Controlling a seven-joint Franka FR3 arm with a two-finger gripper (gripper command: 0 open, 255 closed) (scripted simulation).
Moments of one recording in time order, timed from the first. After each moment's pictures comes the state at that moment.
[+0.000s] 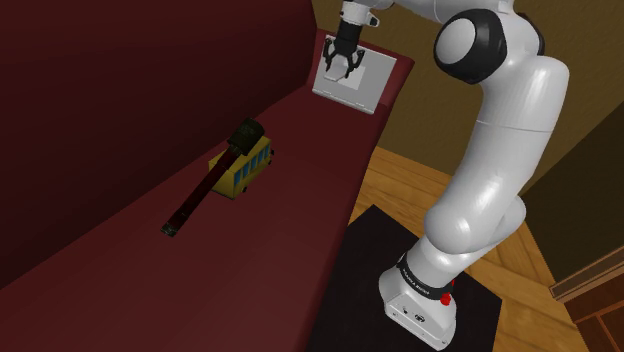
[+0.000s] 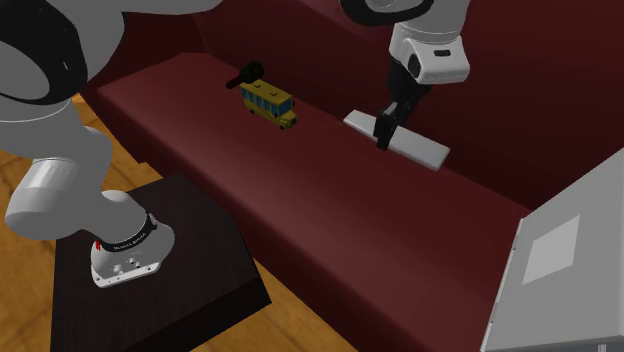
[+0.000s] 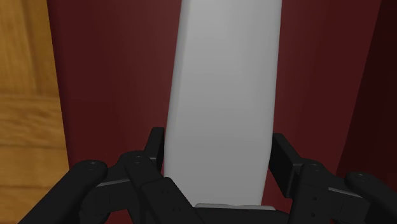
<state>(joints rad) -0.35 0.33 -0.07 -1.34 0.02 1.66 0.76</state>
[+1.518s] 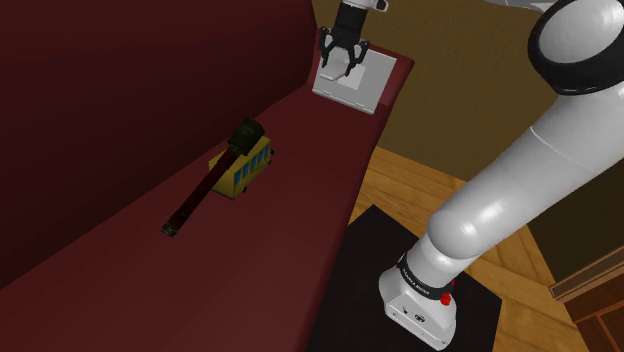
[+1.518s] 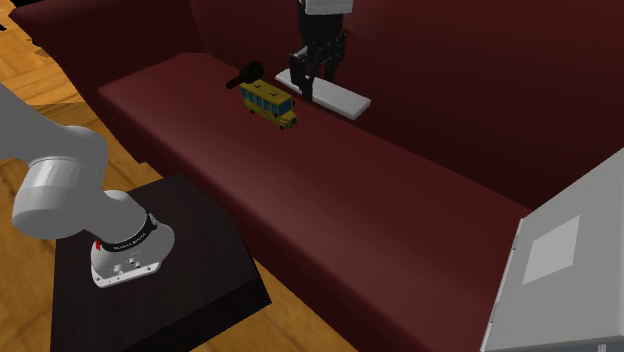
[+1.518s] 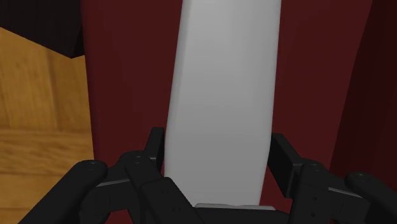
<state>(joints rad) -0.24 -0.10 0.01 -1.76 0.00 1.66 0.96</state>
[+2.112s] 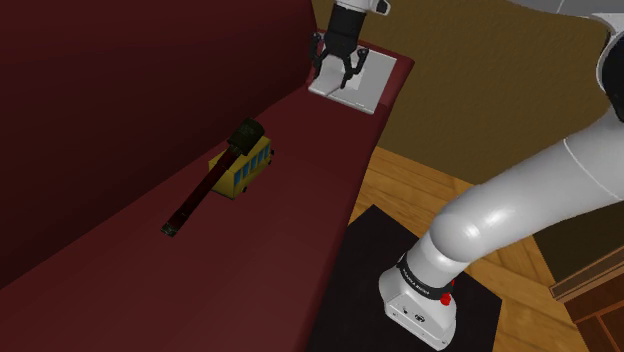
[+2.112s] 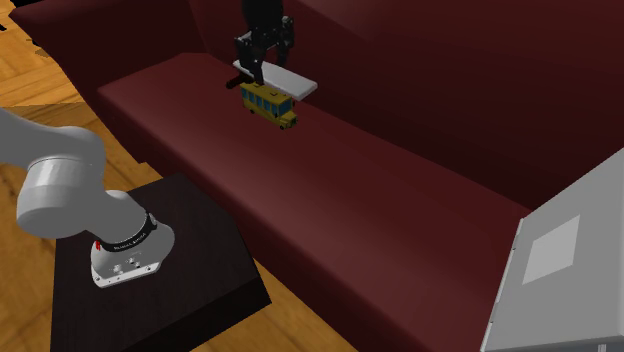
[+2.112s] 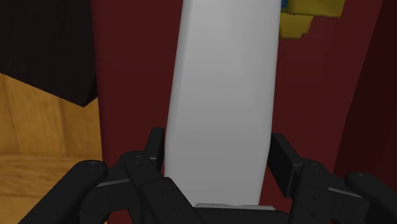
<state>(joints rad) -0.16 -0.32 0.11 -1.99 0.04 1.67 1.12</state>
